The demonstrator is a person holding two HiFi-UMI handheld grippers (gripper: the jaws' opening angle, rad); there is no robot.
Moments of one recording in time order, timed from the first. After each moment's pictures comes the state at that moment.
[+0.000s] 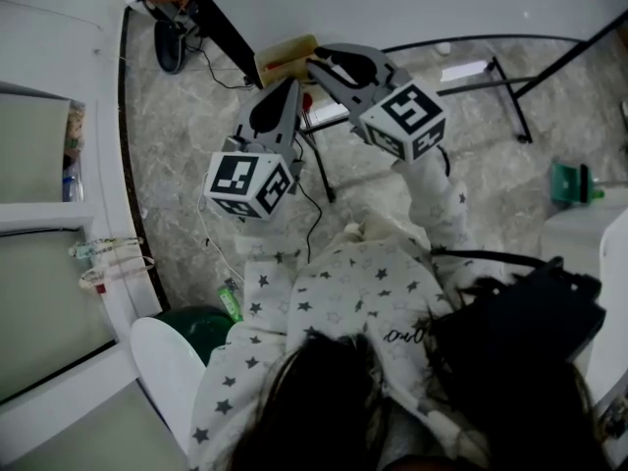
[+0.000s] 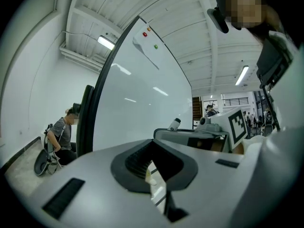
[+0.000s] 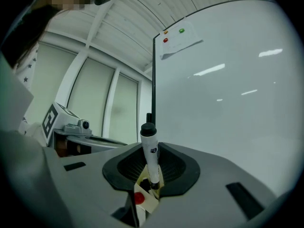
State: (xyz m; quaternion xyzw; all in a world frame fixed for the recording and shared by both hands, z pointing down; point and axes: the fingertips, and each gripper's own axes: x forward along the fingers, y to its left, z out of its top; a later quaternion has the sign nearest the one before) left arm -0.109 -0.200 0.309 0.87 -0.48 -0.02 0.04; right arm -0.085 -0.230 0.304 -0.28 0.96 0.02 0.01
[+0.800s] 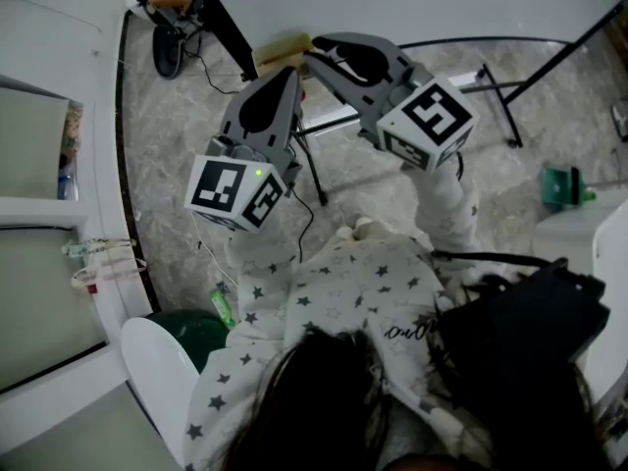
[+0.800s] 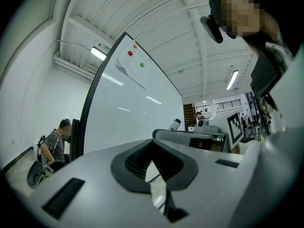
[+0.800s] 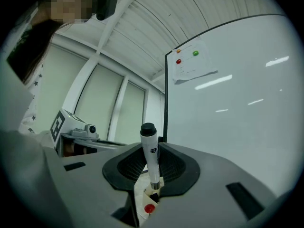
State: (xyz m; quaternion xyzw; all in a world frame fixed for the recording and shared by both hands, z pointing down) left arm -0.100 -0.179 0.260 0.89 -0.46 -0.04 0.00; right arm -0.082 -0.202 0.252 -0.24 0.97 0.05 0.05
